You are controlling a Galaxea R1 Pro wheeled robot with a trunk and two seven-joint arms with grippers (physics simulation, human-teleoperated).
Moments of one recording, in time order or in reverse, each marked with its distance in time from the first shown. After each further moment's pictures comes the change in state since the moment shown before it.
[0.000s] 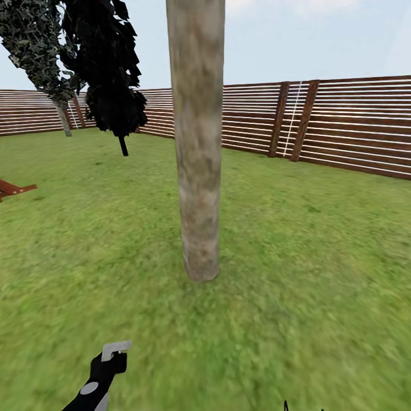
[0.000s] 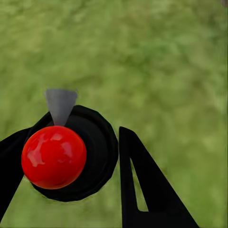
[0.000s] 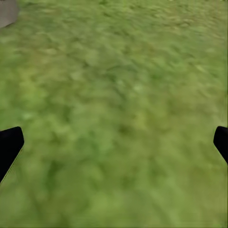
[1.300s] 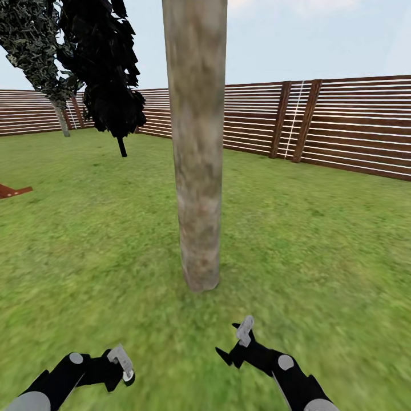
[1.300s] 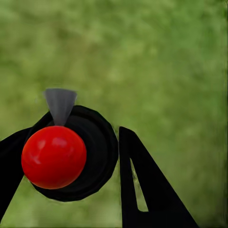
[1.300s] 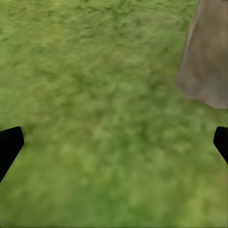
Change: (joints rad) left arm -0.110 0.145 -0.011 -0.002 -0.600 0.178 -0.806; right arm -0.238 0.100 0.048 -0.447 0.315 0.575 0.902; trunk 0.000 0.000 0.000
